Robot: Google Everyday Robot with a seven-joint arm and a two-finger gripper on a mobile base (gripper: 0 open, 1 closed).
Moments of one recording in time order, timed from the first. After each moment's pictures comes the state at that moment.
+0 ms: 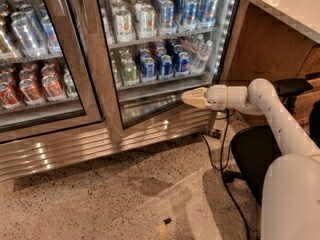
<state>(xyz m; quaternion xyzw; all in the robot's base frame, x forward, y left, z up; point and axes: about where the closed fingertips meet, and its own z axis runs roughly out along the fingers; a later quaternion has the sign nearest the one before) 0.749 -0.134 0.673 -0.45 0.63 0.39 0.50</state>
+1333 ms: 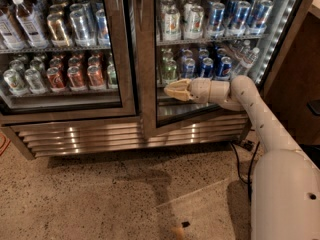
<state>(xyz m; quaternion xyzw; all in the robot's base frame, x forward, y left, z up) 0.776 -0.066 0.705 -0.48 0.55 0.38 0.58</state>
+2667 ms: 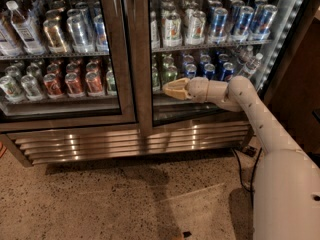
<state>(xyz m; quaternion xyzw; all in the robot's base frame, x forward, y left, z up) 0.784 -0.060 0.706 -0.47 0.55 0.36 0.59</state>
